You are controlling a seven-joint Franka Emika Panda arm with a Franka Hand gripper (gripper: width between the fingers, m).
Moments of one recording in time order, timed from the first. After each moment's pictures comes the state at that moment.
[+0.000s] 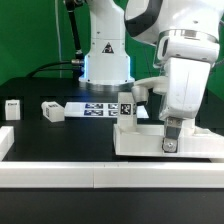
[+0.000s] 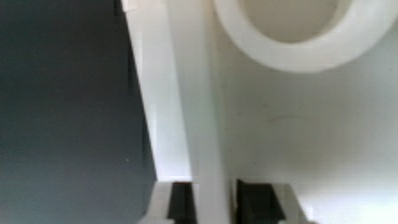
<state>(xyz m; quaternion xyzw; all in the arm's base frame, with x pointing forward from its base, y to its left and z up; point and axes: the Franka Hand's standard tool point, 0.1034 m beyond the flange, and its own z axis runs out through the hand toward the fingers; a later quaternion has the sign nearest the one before) 0.640 0.058 0.045 0.75 0.63 0.08 0.18</state>
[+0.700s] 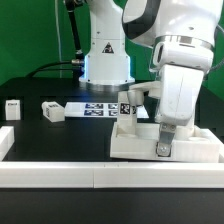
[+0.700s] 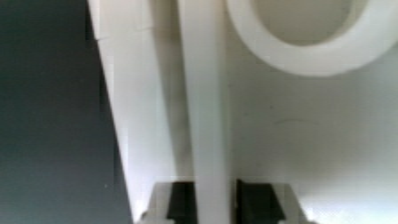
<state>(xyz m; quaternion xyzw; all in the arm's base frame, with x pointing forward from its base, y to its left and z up) 0.634 0.048 0.034 0.76 0.63 0.06 0.17</state>
